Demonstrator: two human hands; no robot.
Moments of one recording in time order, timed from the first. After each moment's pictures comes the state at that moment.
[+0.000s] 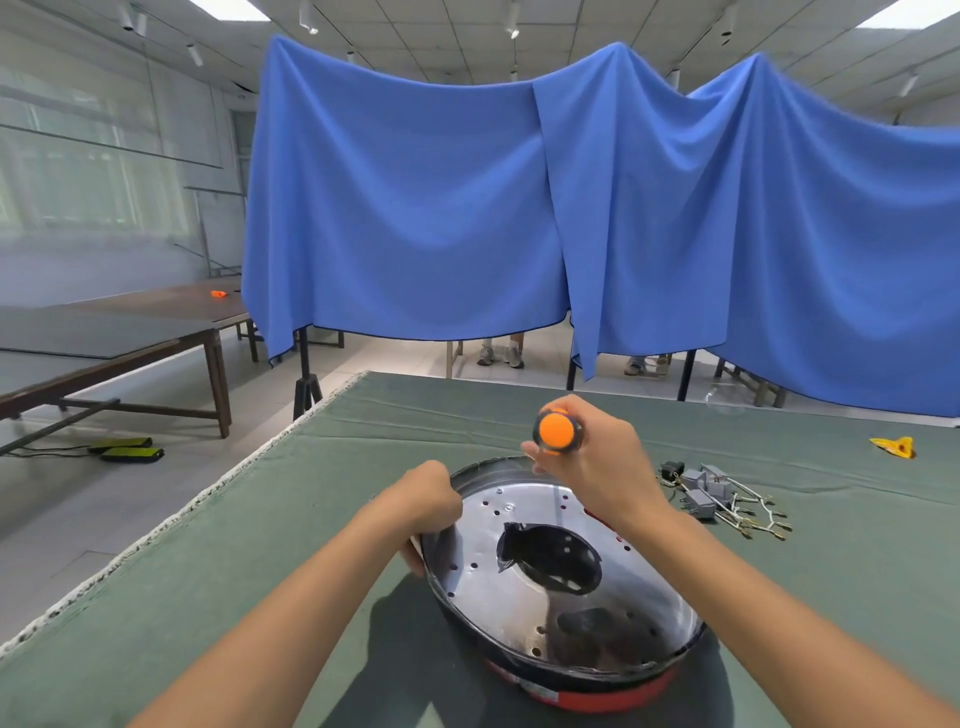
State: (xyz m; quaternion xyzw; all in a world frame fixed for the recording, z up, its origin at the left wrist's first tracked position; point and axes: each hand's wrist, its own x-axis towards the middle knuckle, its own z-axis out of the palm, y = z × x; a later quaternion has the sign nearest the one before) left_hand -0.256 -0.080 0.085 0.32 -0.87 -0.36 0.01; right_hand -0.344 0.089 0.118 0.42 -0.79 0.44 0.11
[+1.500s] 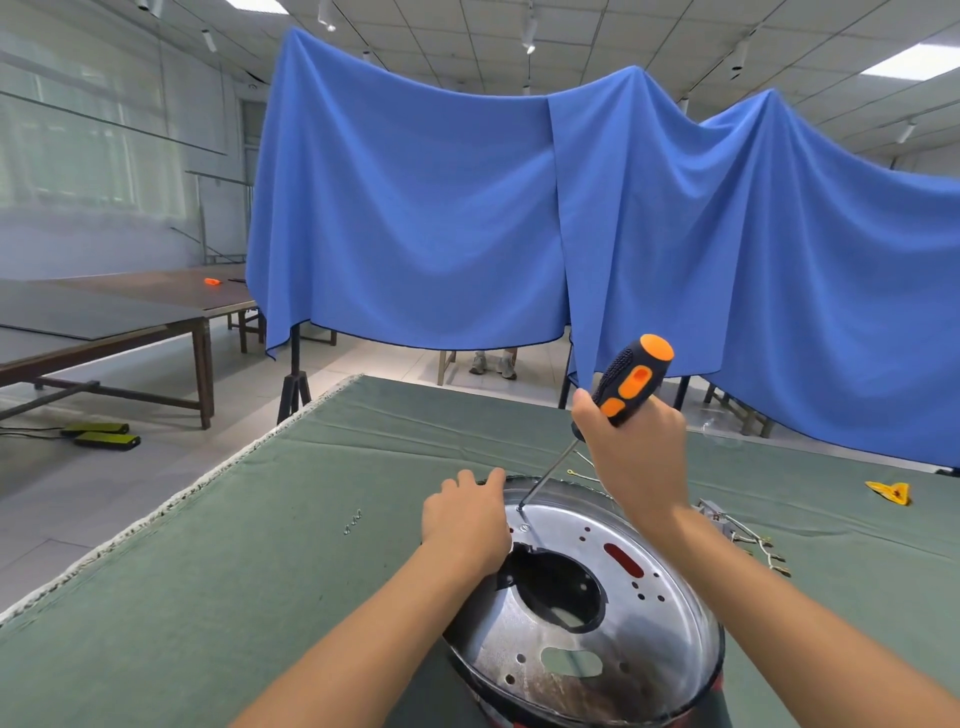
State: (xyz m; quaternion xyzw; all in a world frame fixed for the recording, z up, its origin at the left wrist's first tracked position) left_hand -0.297 -0.042 0.068 0.26 -0.96 -0.06 0.11; right_hand -0.373 0.075 0.140 0.40 -0.68 0.51 0.33
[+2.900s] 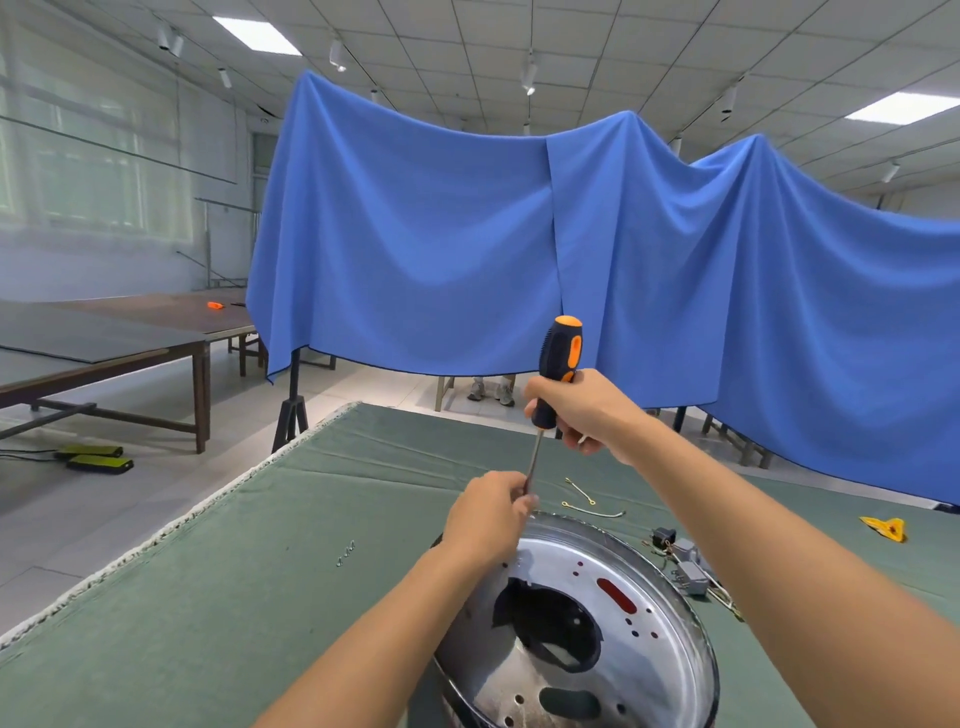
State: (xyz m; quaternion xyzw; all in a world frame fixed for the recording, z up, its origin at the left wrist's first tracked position) left_hand -0.319 -0.040 0.094 0.19 -0.88 -0.36 0.25; right_hand -0.384 0.044 0.217 0.33 -0.85 0.41 -0.07
